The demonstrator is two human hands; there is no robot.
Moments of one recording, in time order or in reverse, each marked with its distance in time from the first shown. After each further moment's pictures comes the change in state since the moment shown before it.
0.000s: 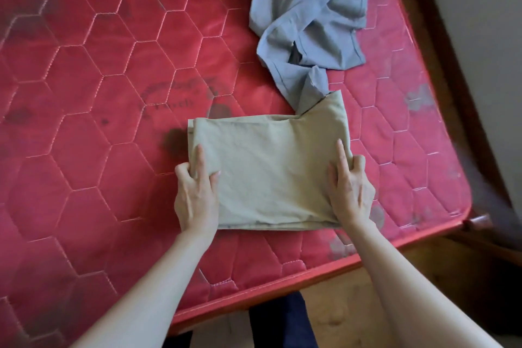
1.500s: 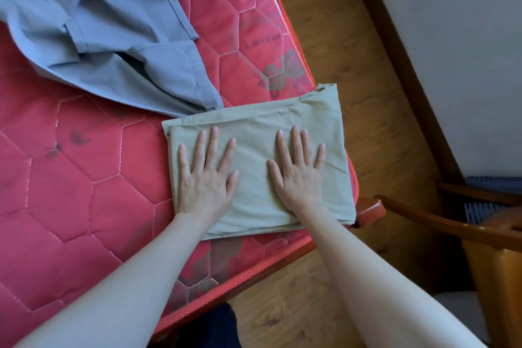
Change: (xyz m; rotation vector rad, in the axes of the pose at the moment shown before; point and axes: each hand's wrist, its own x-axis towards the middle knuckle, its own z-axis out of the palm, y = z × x) left_hand -0.023 0.264 0.250 0.516 -0.112 0.708; right_hand 0.108 0.275 0.033 -0.117 -0.166 -0.115
